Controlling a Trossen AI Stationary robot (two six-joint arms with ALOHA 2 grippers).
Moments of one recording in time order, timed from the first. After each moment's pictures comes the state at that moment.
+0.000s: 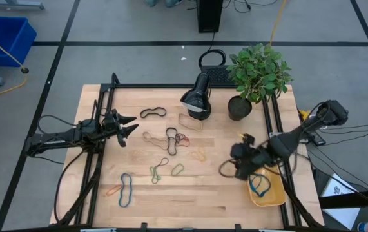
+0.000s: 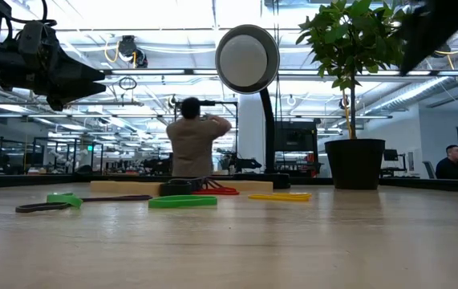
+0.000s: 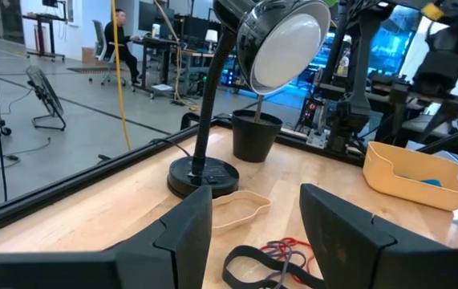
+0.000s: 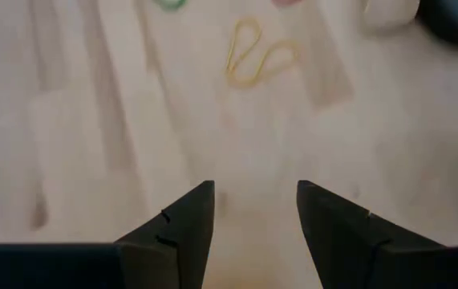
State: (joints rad) left arm 0.11 0.03 0.03 -0.02 -0.23 -0.19; right arm 0.52 1.24 1.00 -0.93 0.37 0.72
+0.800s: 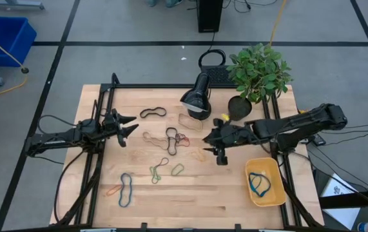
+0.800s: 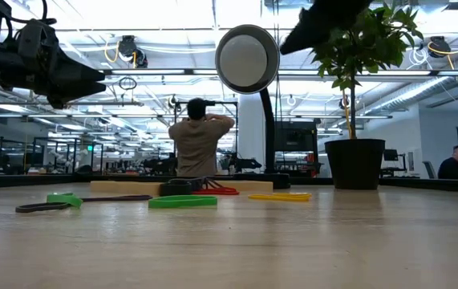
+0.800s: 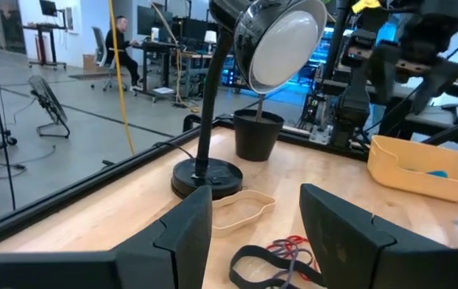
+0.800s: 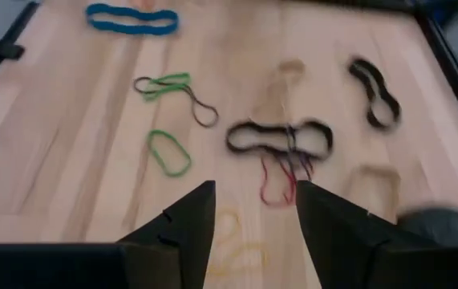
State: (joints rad) left arm 0.11 0.03 0.03 -0.02 -0.23 -0.13; right arm 0.17 1.31 1.00 -0.36 0.16 -0.02
